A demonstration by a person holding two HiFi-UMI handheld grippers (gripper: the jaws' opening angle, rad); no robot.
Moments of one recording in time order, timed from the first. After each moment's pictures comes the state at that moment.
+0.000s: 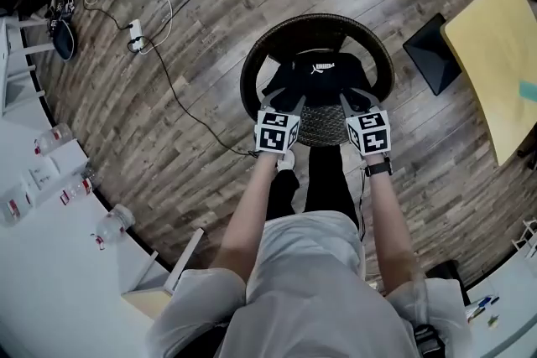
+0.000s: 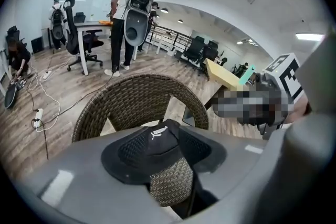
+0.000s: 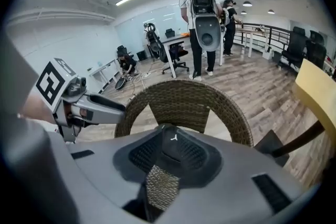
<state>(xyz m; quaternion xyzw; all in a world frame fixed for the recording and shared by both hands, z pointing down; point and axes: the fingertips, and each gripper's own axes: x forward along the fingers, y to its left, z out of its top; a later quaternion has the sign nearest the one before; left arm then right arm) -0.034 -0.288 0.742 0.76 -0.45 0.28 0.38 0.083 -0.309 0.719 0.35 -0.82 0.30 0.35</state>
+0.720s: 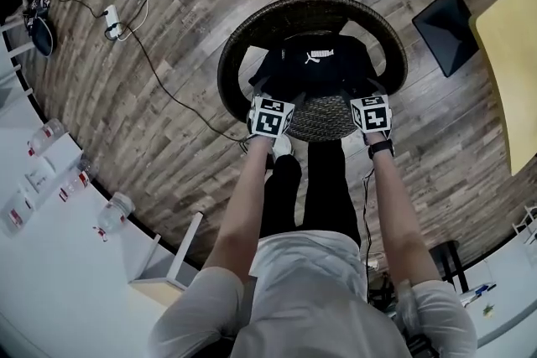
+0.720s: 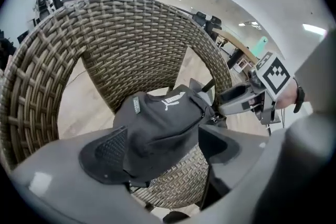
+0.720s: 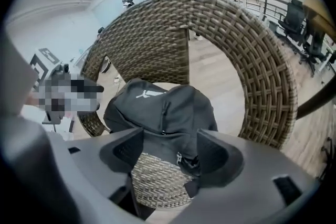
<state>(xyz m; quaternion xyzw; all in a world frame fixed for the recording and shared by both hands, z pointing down) -0.033 -0.274 0.917 0.73 -0.39 0.36 0.42 0.139 -0.295 0.925 0.34 -0.74 0.39 0.43</state>
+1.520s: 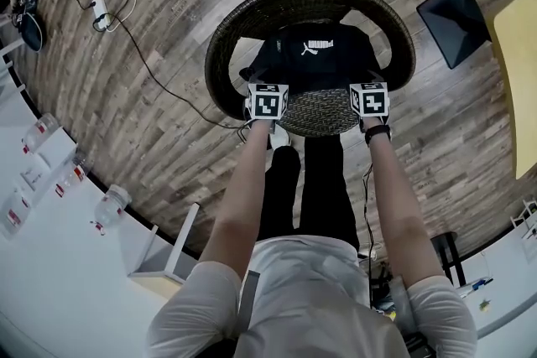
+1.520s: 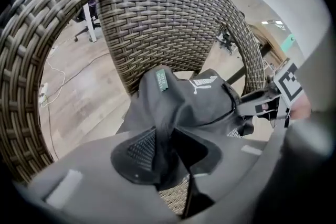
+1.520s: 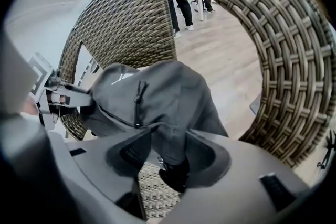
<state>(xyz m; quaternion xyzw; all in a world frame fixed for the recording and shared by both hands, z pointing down) -0.059 -0.270 0.989 0.65 -0.45 0.39 0.46 0.155 -0.292 0.995 0.37 -0.70 0.42 0.45</state>
